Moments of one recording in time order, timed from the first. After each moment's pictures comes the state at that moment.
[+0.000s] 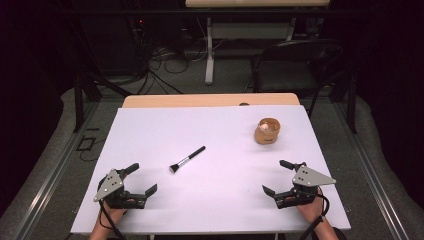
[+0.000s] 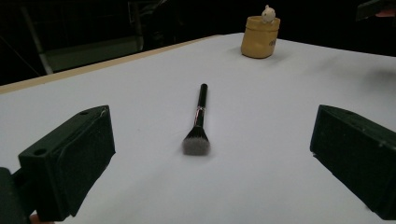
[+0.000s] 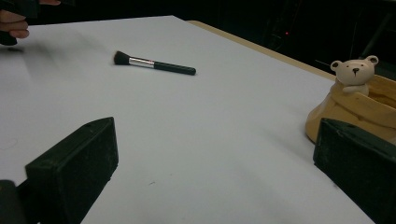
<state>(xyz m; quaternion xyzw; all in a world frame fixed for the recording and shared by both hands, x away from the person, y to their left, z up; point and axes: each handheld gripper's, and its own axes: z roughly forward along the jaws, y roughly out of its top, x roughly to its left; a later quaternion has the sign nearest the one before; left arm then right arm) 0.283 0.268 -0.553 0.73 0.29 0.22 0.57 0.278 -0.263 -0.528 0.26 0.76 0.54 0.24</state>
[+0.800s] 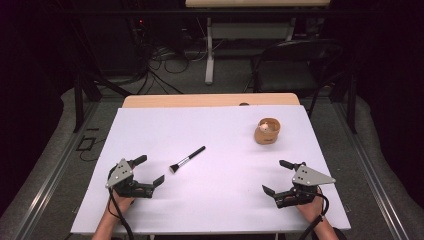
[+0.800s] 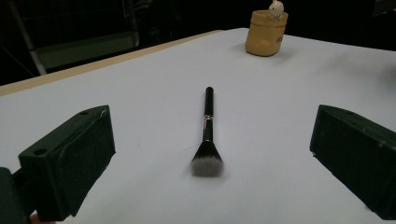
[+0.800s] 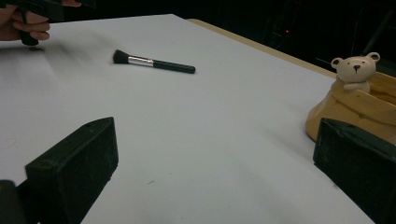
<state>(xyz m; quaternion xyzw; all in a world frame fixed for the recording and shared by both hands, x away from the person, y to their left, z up) 0.317 0.252 -0.554 0.74 0.29 0.22 0.56 0.279 -0.264 -0.529 0.26 0.76 0.54 0.24</state>
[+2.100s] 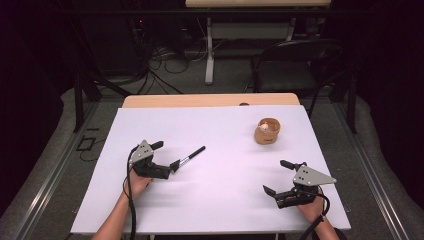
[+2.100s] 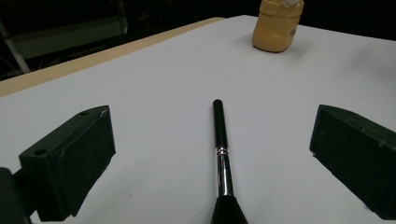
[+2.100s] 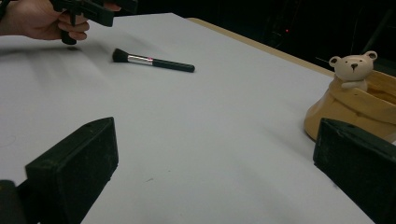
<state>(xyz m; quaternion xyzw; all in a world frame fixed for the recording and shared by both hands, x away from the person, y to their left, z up) 0.377 0.211 -0.551 0.76 0.28 0.20 0.54 0.279 -0.265 -0.529 0.26 0.76 0.54 0.24</state>
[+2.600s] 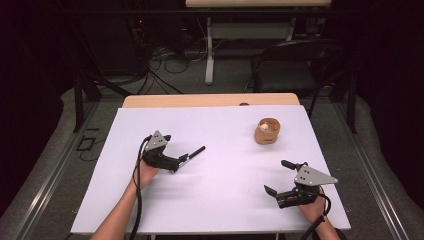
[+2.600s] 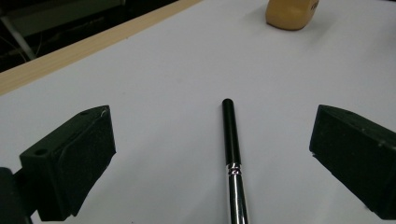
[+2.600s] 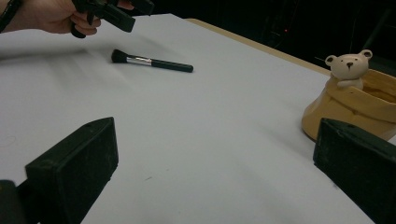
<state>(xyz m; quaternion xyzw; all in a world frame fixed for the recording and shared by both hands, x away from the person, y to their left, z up) 0.401 0.182 -0.534 0.81 0.29 0.18 0.47 0.279 -0.268 -0.528 0.27 0.76 0.54 0.24</state>
